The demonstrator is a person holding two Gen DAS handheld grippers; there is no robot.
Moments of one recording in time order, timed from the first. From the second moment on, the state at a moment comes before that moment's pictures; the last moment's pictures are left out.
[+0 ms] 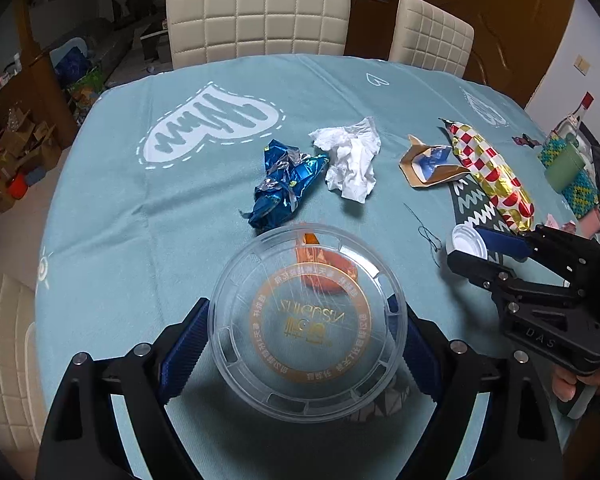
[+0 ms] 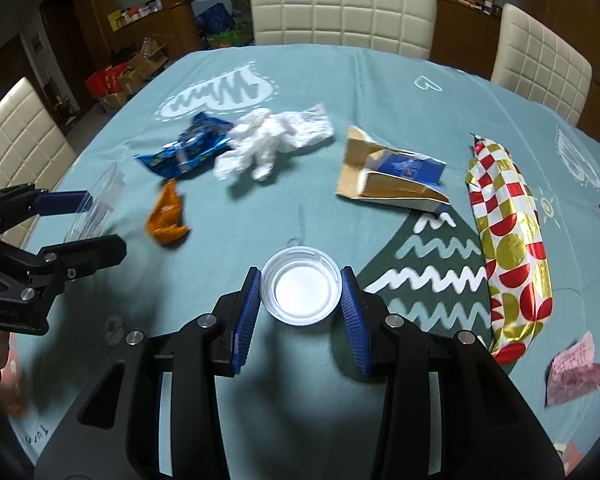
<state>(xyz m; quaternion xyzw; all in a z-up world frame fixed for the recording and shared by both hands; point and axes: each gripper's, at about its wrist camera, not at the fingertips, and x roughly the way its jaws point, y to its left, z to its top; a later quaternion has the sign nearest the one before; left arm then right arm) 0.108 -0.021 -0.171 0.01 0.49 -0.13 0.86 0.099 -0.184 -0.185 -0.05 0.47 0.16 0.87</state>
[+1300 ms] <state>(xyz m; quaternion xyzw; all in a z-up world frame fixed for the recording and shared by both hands) 0.037 0.335 -0.209 -0.23 0.42 0.06 0.88 0.071 0.203 -0.172 -0.22 0.42 0.36 0.80</state>
